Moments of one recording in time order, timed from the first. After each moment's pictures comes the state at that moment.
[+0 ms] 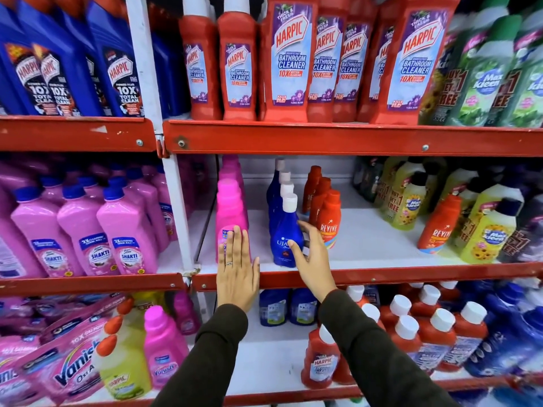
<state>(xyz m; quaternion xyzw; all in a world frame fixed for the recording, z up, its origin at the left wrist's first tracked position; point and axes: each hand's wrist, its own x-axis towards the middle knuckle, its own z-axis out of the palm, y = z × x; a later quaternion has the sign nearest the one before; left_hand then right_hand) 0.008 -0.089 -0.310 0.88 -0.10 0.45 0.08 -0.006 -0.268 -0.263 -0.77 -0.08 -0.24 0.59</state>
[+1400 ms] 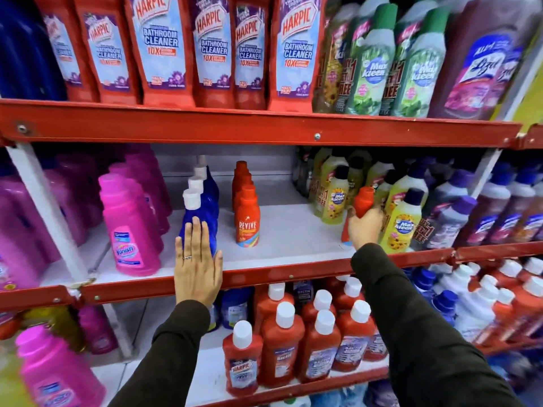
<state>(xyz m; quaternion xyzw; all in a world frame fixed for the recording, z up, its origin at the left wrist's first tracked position) 0.014 -0.207 -0.307 0.87 -0.11 0.48 0.10 0.002 -0.556 -0.209 -0.76 0.29 -0.37 0.46</state>
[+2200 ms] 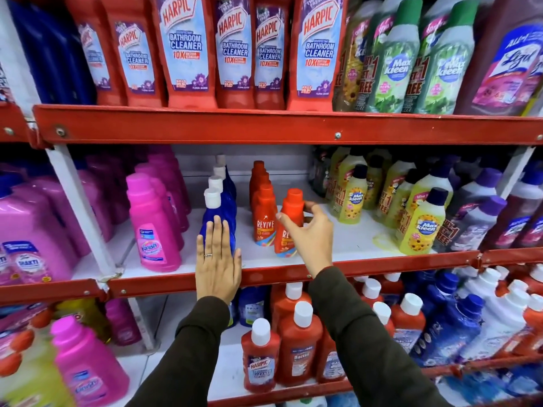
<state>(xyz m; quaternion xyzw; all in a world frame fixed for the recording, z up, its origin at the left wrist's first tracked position) 0.013 -0.206 -0.304 0.87 -0.11 0.48 0.09 -0.025 -0.396 -0.208 -0.78 0.06 -0.35 0.52</state>
